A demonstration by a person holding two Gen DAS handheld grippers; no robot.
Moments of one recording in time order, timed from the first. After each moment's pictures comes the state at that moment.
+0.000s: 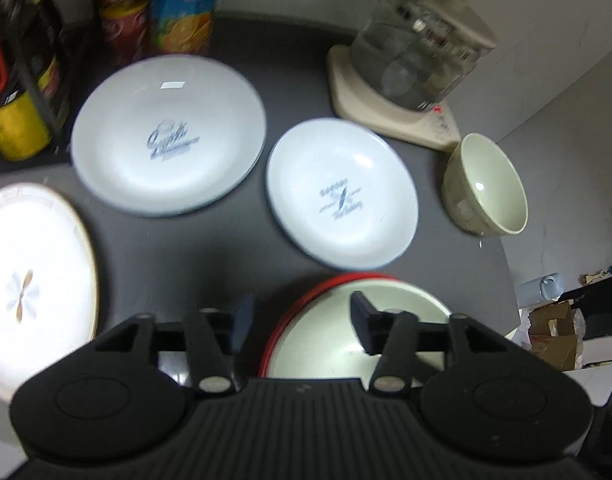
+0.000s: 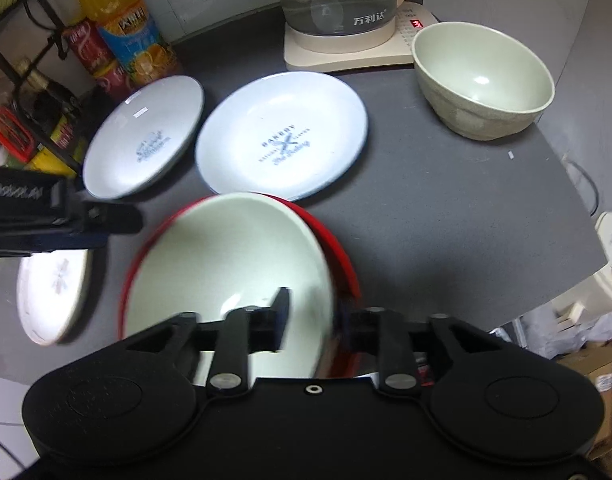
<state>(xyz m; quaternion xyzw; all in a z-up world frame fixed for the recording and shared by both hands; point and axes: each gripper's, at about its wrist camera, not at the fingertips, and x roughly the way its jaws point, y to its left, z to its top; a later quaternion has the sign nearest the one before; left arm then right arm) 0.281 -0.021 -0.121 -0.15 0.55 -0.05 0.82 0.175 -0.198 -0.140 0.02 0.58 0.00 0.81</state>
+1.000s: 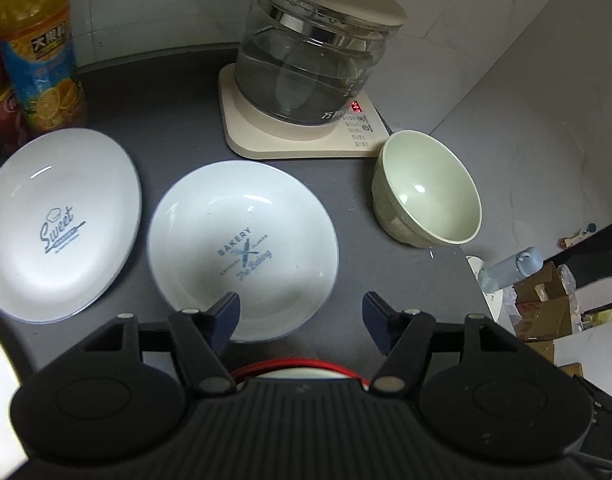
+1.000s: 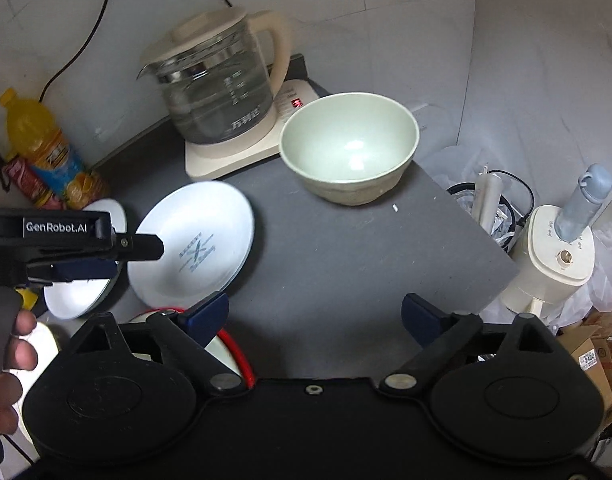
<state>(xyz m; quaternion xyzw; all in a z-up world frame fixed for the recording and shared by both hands) 0.343 -0.094 -0.121 -0.09 0.54 -0.13 0.83 0.167 -0.265 -0.096 0.07 0.48 -0.13 0.86</state>
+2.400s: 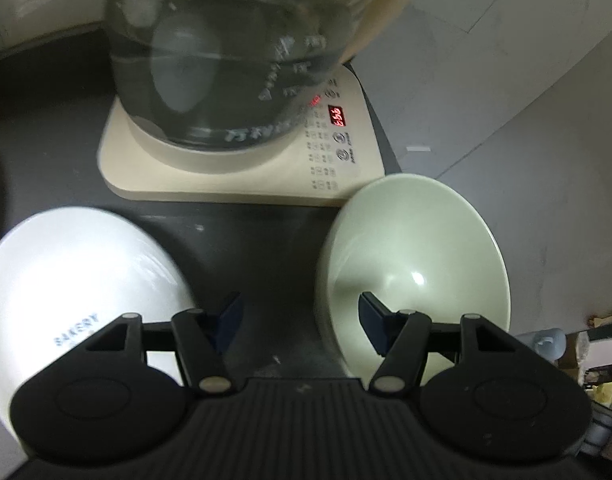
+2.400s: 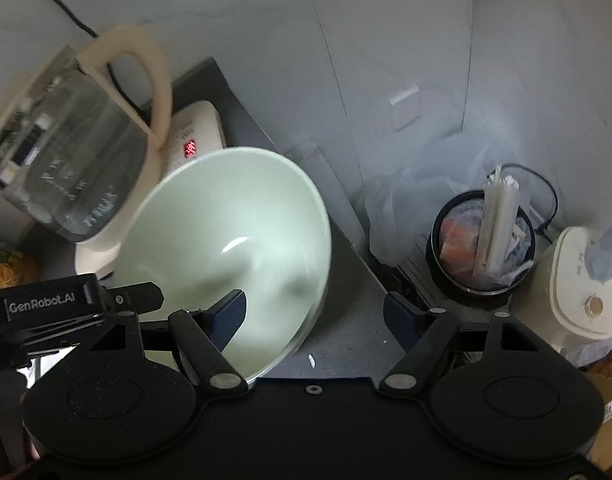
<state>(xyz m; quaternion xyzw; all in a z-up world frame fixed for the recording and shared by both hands) 0.459 -0.219 -0.194 -0.14 0.56 -0.06 0.82 0.311 -0.422 -0.166 0.13 0.52 -0.12 0.83</state>
